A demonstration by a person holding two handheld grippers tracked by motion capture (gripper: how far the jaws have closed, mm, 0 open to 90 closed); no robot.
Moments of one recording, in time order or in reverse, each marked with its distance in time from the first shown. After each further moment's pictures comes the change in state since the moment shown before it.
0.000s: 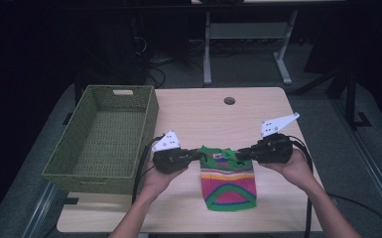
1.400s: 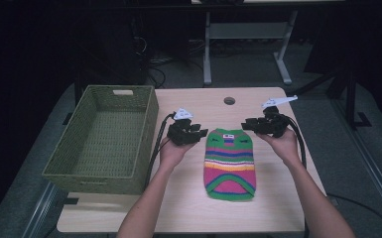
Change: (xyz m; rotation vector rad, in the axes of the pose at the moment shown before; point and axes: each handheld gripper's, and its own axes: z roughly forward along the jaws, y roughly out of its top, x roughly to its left) left arm 0.072 0.014 0.069 0.108 0.211 -0.163; right arm -0.107 -0.014 0.019 -0.063 -0.325 0.280
